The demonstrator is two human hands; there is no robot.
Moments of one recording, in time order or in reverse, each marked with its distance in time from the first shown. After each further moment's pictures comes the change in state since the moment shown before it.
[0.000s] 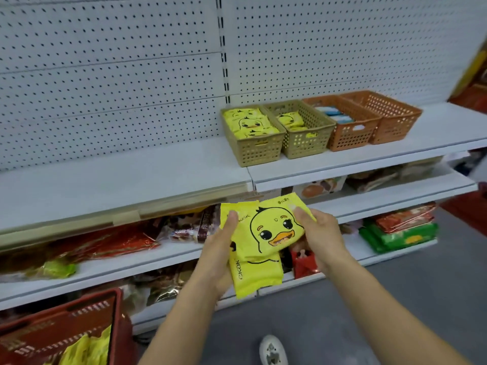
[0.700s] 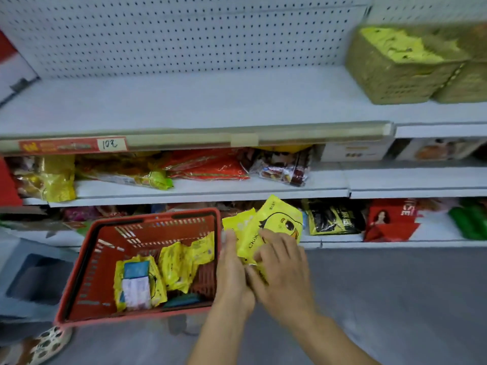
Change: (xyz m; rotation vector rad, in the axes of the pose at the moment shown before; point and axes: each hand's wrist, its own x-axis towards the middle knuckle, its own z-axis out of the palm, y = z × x) left_hand -0.063 -0.052 -0.275 -0.431 0.418 -0.033; right_hand -0.180 0.159 0.273 -0.953 -0.277 -0.881
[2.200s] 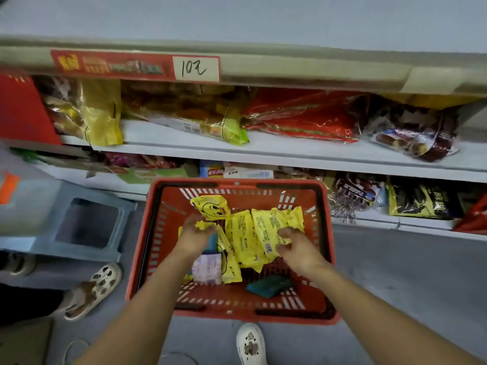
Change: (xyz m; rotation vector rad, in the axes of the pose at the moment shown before) left_hand 0.200 0.181 -0.302 0.966 0.383 -0.003; right_hand 0.070 -0.057 0.284 0.381 -0.891 0.673
